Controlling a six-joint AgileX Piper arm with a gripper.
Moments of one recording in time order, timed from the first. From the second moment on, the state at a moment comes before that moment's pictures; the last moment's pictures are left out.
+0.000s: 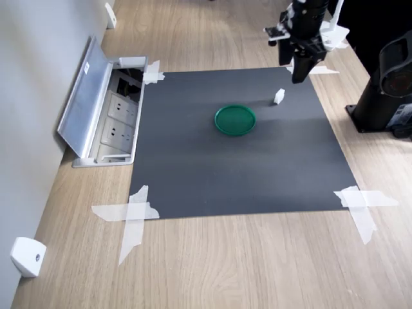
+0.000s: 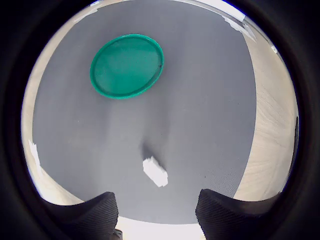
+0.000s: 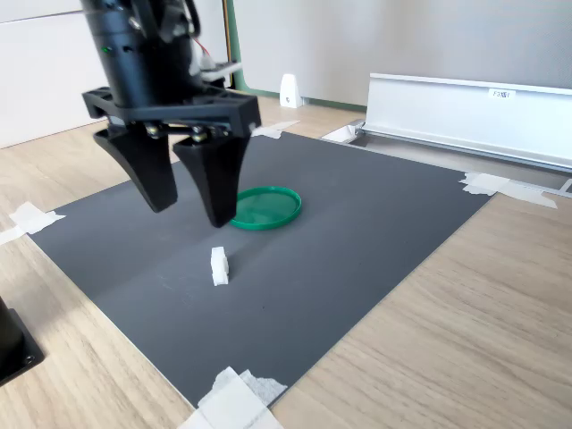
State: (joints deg) arm -20.9 70.5 -40.5 -2.7 54.0 -30.1
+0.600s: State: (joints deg) arm -20.9 79.0 -37.8 -2.1 48.3 -31.9
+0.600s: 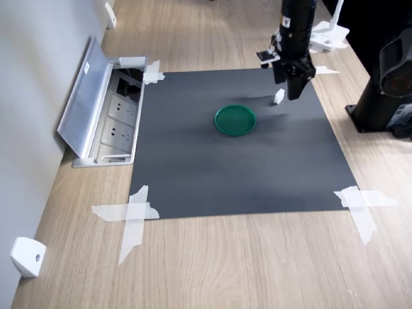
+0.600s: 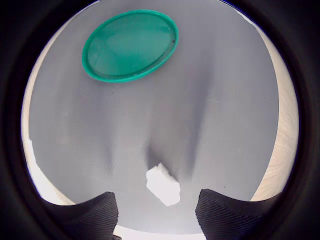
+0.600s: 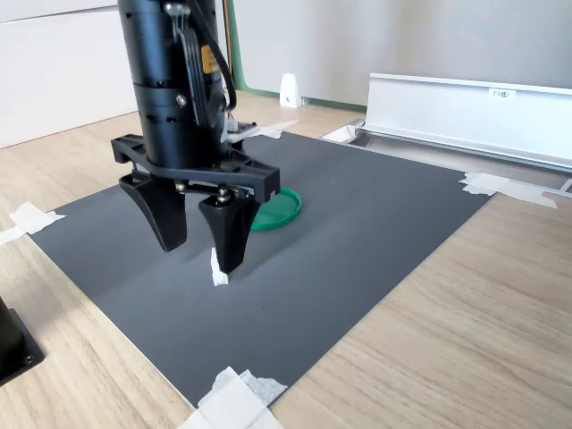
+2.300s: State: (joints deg) arm -16.7 78.5 -47.5 3.6 49.6 -39.9
